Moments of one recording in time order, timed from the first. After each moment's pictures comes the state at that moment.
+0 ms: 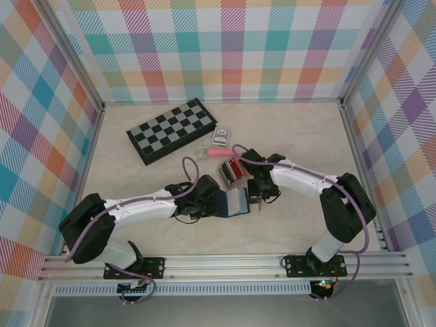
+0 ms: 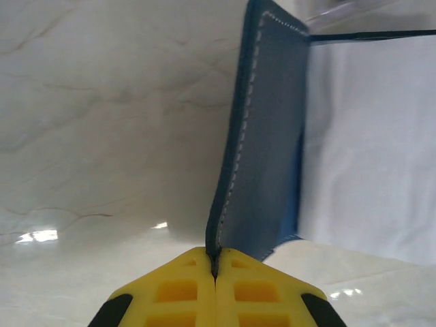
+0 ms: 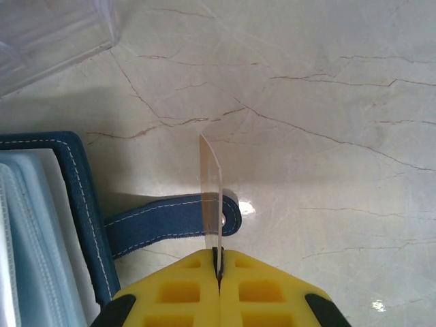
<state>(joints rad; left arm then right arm) -0.91 1.46 0.79 -0.47 -0.01 -1.02 0.68 1.63 1.06 -0.89 0.10 0.63</state>
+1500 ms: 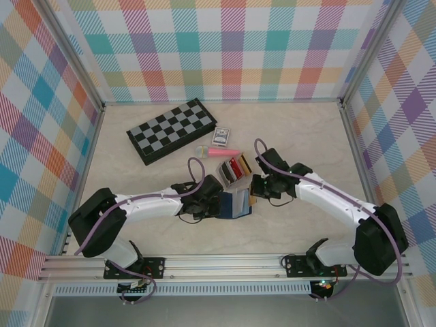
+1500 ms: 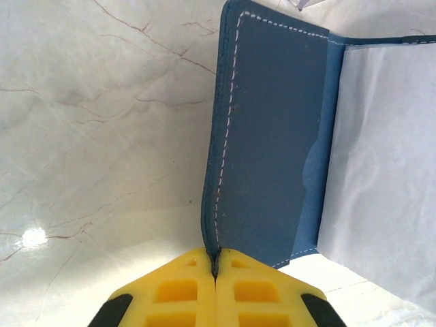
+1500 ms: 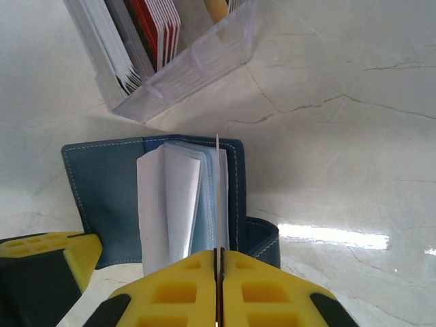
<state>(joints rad) -0.92 1.53 0.82 -0.41 0.04 -0.99 0.65 1.33 0.89 -0.69 -0.12 0.76</state>
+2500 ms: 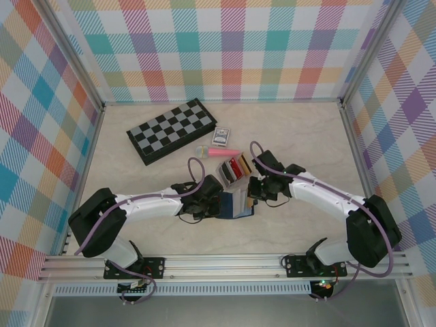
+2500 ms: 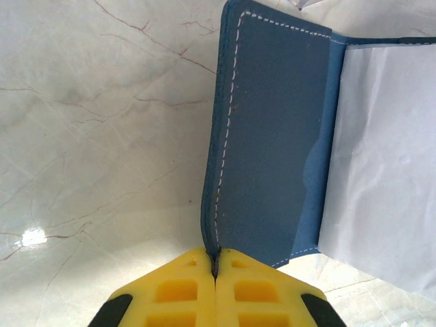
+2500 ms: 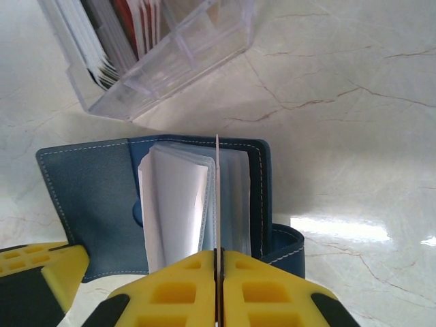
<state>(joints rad) -0.92 1.53 0.82 -0.41 0.04 -0.99 0.66 1.38 0.88 -0.64 -0.15 0.76</state>
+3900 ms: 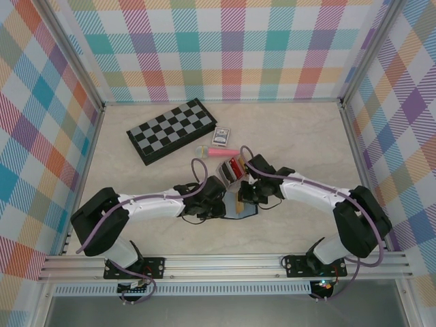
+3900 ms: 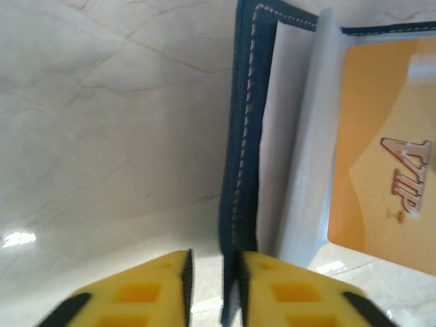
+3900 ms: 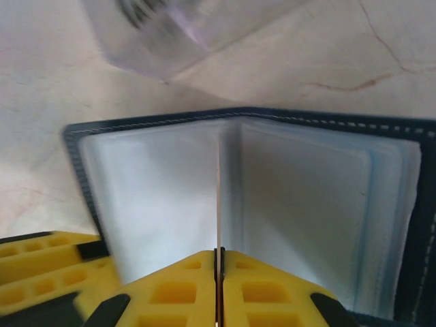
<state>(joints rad) -0.95 1.54 0.82 -0.38 0.06 -1.01 0.70 1.50 0.83 -0.50 -0.26 0.79</state>
